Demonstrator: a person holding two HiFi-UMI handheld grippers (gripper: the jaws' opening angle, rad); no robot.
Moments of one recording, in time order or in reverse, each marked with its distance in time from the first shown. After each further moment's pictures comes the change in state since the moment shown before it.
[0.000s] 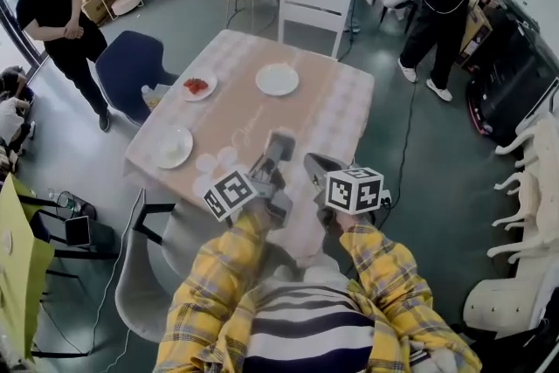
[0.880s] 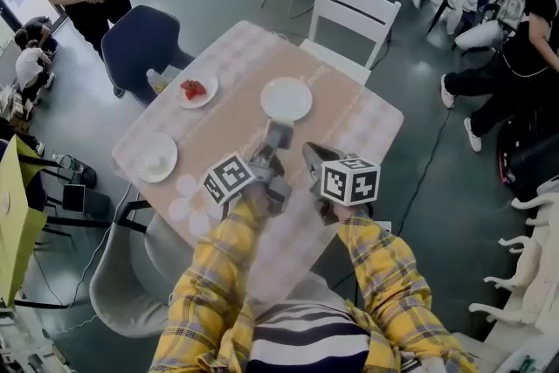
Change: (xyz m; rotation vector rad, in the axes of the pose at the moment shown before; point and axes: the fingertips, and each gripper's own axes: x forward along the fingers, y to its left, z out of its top) left arm 0.144 0.089 0.068 -0.081 -0.190 0.168; right arm 0.132 -0.103 0.076 -0.064 0.151 0.138
